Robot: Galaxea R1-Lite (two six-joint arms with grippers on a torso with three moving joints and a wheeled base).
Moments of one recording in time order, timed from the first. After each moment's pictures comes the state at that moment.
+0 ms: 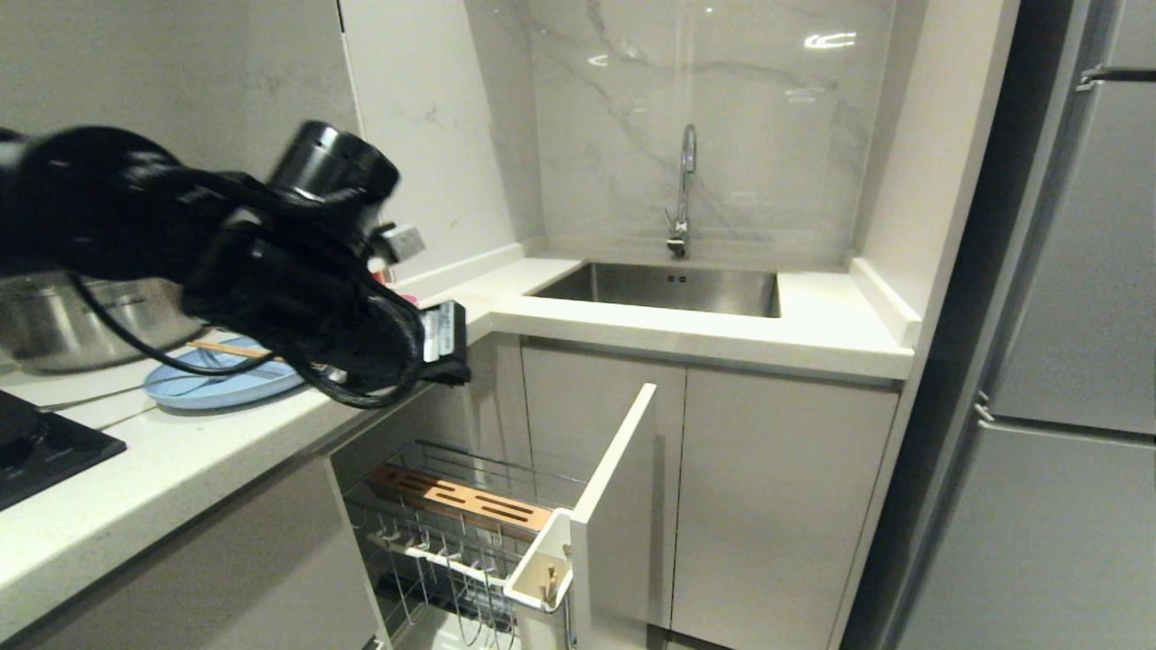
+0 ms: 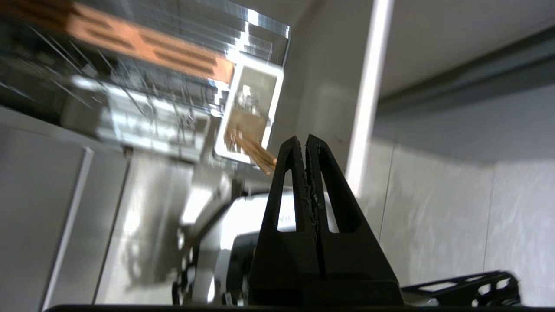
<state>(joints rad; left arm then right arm) -0.44 1.69 -1.54 0.66 0.03 -0.42 0.00 0.00 0.00 -0.08 0.00 0.02</state>
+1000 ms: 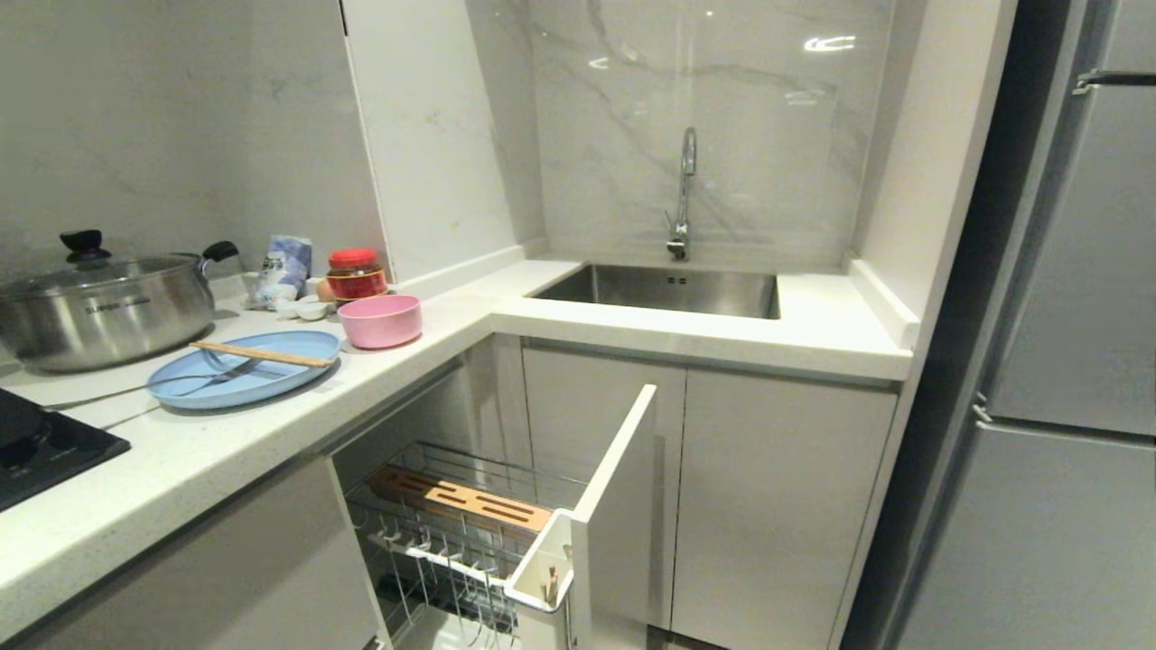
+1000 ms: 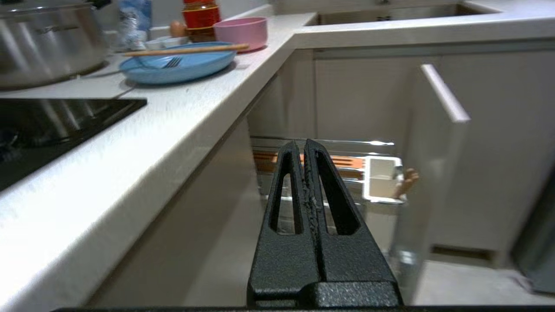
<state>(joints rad) -0.02 0.13 -0.46 0.35 -0.02 0.13 0.00 0.00 0.00 -0.08 0.00 0.02</state>
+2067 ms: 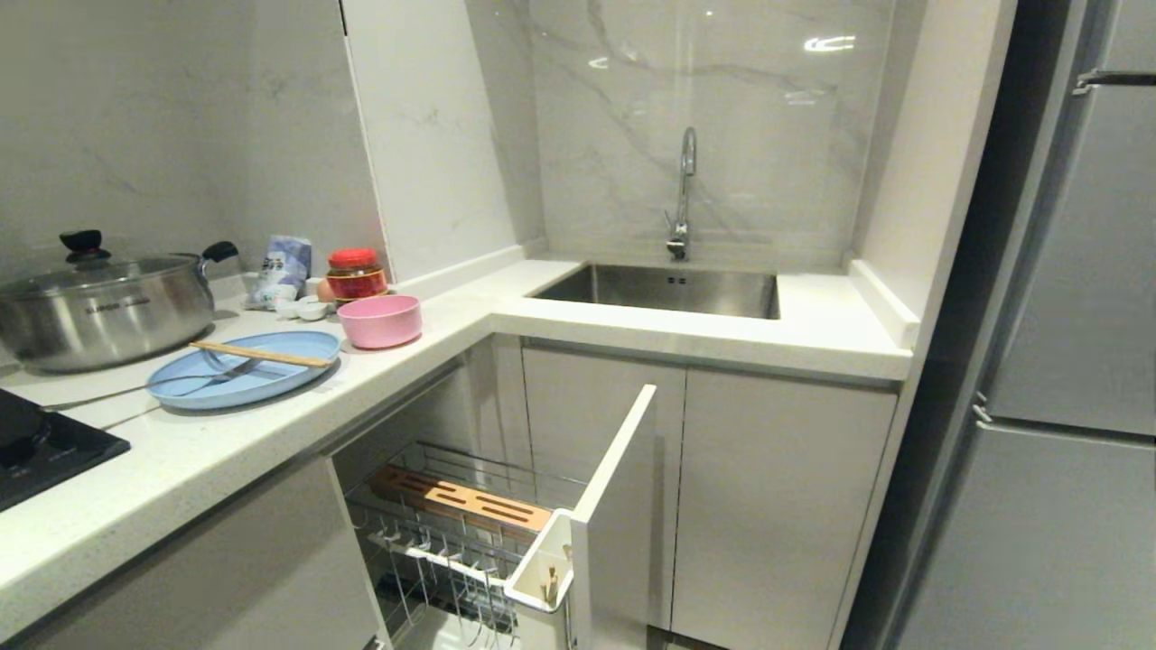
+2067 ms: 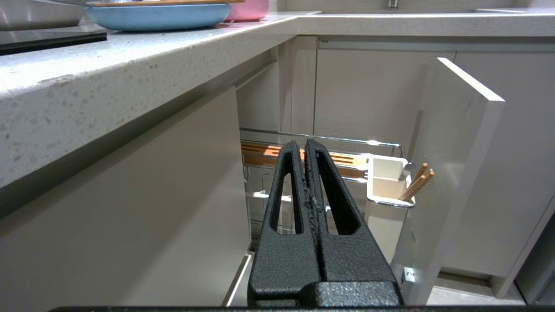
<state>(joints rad) 0.00 0.00 0.00 -0.02 -0.02 0.04 0.00 0.00 0.00 -0.08 0.00 0.02</state>
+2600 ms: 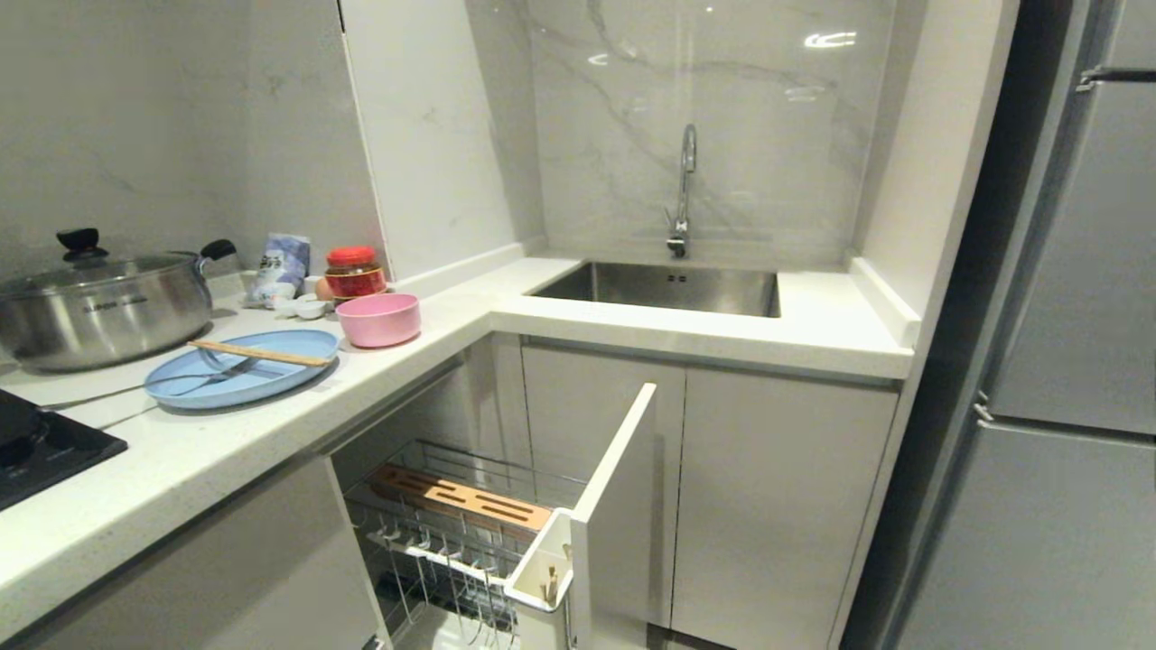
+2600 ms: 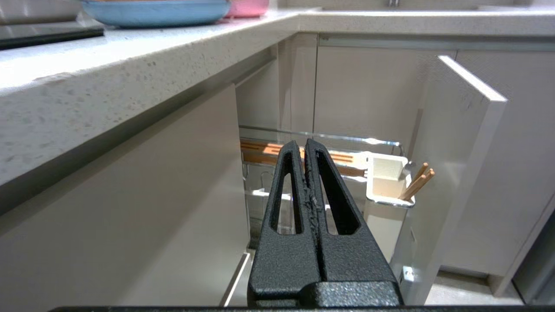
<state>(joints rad) 0.00 0.00 0.00 -0.02 -0.02 0.04 0.00 0.00 0.00 -0.08 0.00 0.02</state>
